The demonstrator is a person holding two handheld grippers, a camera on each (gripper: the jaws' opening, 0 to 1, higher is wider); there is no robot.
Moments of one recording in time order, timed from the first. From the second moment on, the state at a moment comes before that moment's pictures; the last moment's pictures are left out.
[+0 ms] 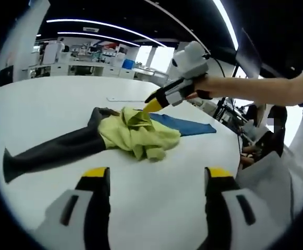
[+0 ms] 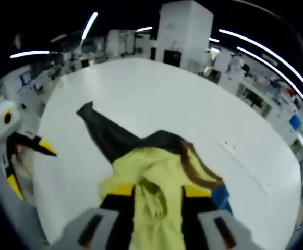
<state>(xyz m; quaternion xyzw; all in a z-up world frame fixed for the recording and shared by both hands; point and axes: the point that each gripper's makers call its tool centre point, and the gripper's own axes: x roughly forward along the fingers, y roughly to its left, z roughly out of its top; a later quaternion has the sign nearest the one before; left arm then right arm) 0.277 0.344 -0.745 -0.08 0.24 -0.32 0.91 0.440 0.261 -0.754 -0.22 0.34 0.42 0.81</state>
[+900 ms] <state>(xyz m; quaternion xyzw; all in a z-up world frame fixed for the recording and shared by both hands) 0.316 0.298 -0.736 -0.01 0.23 -0.39 0.89 0.353 0.229 -0.814 -0.06 0.40 0.38 0.83</state>
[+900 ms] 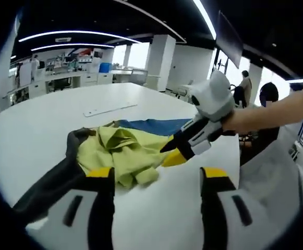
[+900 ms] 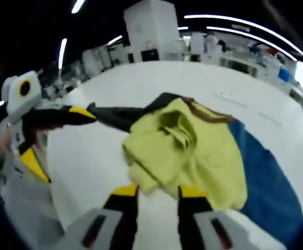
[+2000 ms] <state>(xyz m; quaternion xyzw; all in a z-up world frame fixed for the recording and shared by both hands) 0.369 0.246 -0.776 0.18 0.24 -0.47 0.83 0.344 0.245 -0.835 0.15 0.40 0.30 0.85</state>
